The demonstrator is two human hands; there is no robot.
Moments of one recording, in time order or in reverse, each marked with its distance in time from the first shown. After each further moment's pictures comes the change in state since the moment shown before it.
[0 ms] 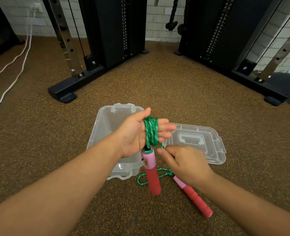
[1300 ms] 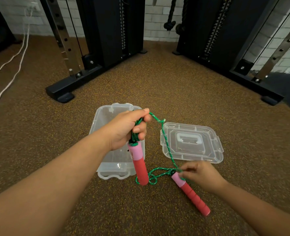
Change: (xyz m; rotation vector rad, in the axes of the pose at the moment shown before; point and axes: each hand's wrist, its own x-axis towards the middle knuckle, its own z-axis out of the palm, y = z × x) left_hand -0.003 0.011 -0.013 0.348 0.132 0.143; right_hand -0.029 0.090 0.036 0.424 -0.241 0.243
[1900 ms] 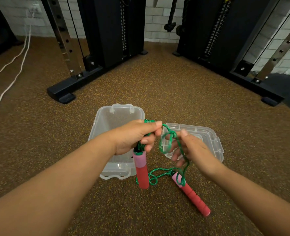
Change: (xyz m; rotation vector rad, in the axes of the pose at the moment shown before) left_hand -0.005 -0.006 0.009 0.232 -0.207 -0.046; right_hand 0.003 -0.091 -0.025 0.666 0.001 -0.088
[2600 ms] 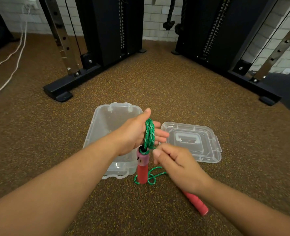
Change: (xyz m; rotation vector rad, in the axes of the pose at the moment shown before) left_hand 0.009 0.003 0.010 -0.283 0.156 -0.106; right_hand -0.020 -0.011 0.040 -0.394 -0.058 -0.362
